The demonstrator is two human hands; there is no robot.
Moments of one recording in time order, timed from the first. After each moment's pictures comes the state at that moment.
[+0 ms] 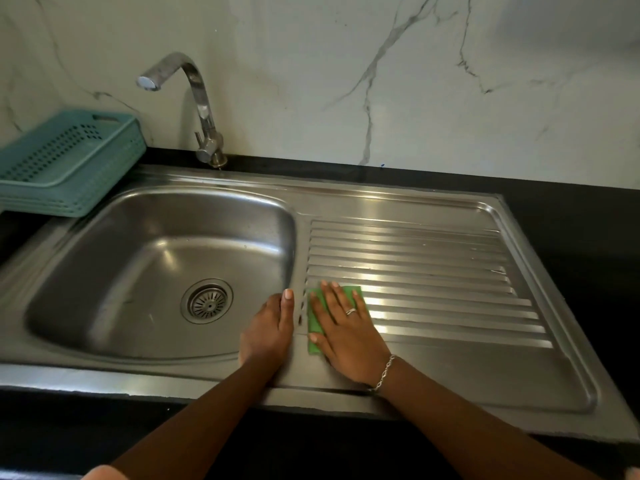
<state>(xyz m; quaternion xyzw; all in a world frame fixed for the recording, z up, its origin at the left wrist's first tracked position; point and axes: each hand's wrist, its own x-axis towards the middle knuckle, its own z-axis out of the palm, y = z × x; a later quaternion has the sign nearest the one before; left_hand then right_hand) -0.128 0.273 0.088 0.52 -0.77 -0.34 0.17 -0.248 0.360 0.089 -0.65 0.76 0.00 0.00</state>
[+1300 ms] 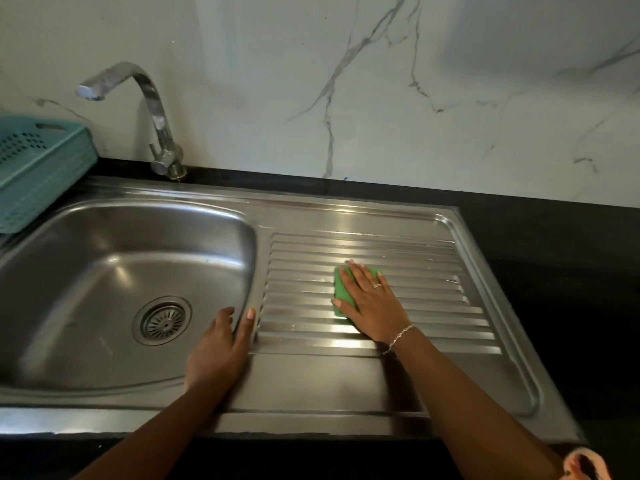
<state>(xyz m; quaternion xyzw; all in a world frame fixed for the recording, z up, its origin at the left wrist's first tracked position) -0.127 0.268 0.085 0.54 -0.77 -0.33 0.13 -0.375 0.370 0.086 -0.58 0.82 -0.02 0.03</state>
